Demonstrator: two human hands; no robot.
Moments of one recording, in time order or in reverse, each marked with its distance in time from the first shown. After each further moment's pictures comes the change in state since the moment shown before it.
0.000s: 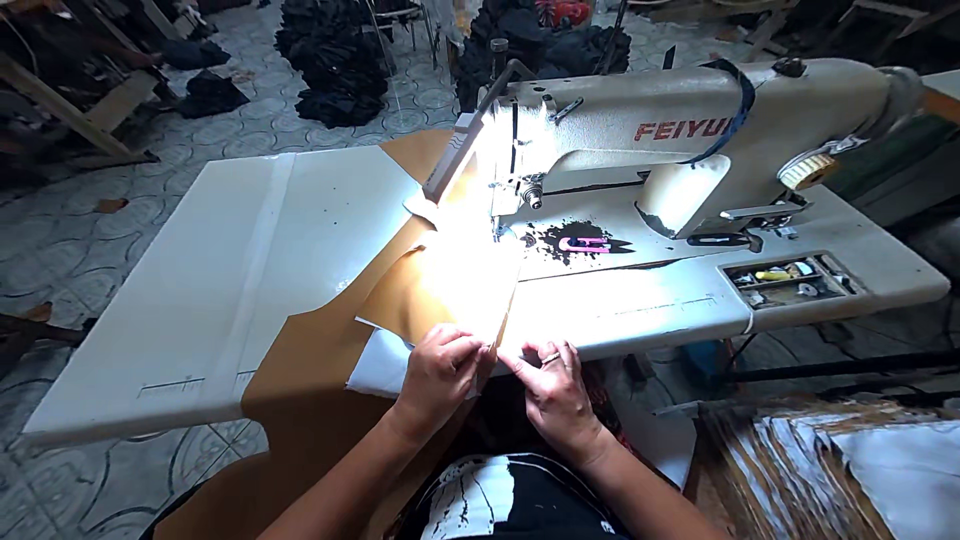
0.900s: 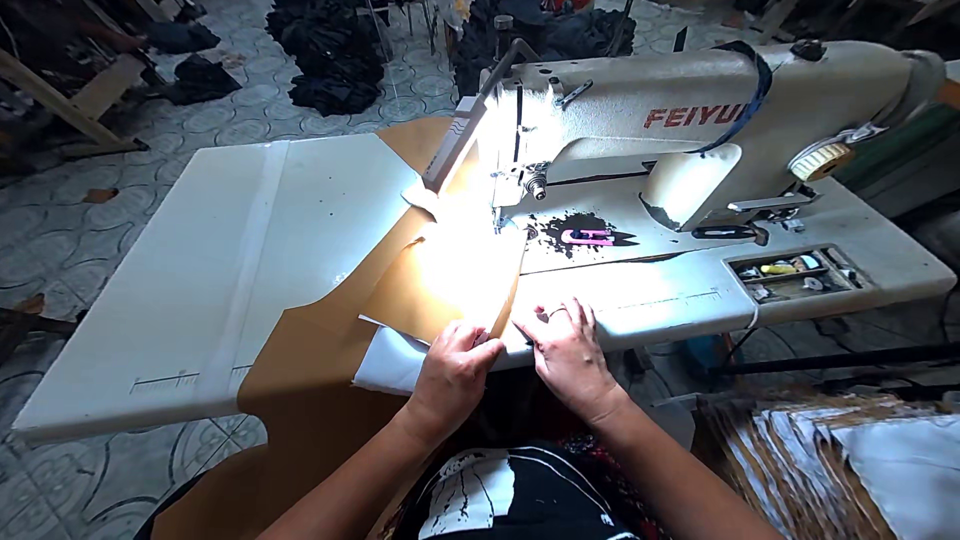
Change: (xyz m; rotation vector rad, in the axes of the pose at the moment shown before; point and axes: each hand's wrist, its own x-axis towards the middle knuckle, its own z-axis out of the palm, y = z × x) left_hand -0.004 0.010 0.012 0.094 -0.049 0.065; right_hand 0.045 0.012 -0.020 -0.158 -0.205 0.058
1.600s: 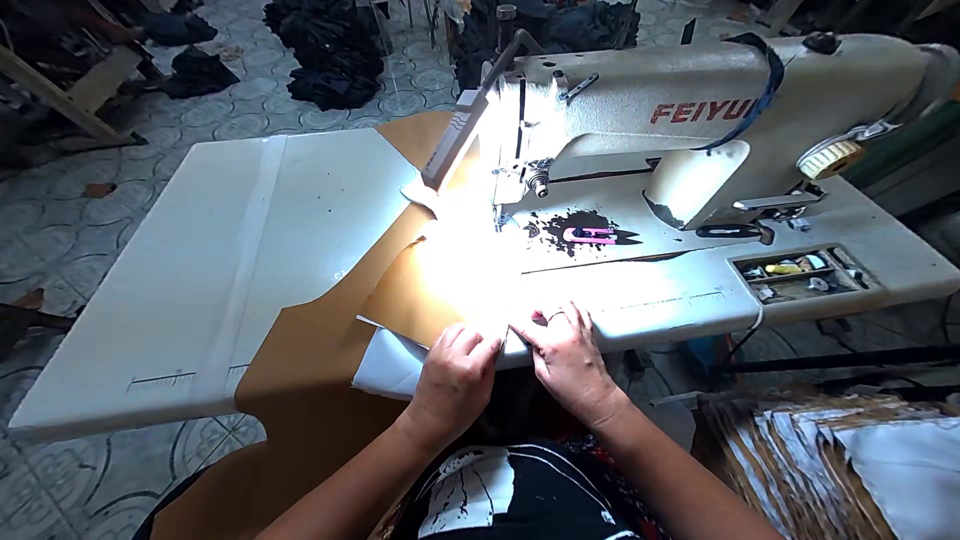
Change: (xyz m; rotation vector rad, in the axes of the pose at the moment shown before) left_hand 0.002 0.007 0.000 0.122 0.010 0.020; right_hand -0.003 0.000 0.002 0.074 0.003 -0.009
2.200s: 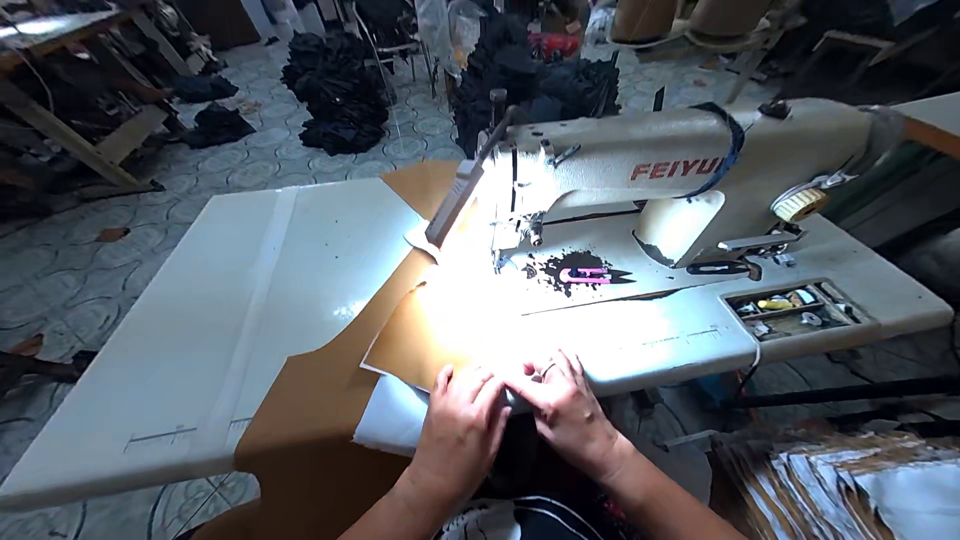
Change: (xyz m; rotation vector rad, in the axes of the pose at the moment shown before) left_hand 0.003 0.007 -0.006 0.042 -0.128 -0.046; right_hand -0.005 0.005 0.007 0.058 0.090 -0.164
